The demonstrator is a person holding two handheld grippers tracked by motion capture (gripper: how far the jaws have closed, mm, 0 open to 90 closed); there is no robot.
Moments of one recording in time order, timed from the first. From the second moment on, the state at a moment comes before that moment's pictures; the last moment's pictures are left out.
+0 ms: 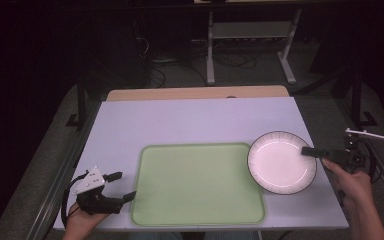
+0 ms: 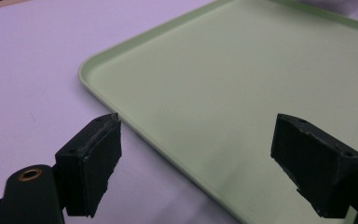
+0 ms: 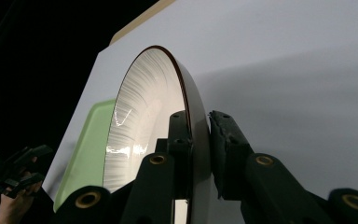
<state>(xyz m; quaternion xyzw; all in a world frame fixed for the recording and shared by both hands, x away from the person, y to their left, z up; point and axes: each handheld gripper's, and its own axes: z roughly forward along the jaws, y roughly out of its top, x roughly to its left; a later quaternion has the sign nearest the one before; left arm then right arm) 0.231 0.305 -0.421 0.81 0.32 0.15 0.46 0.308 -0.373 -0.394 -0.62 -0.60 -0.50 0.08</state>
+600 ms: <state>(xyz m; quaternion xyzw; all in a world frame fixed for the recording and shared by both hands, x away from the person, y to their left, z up) 0.231 0.307 -0.422 0.81 0.33 0.15 0.47 0.331 -0.302 -0.360 -0.57 -0.62 -0.53 0.11</state>
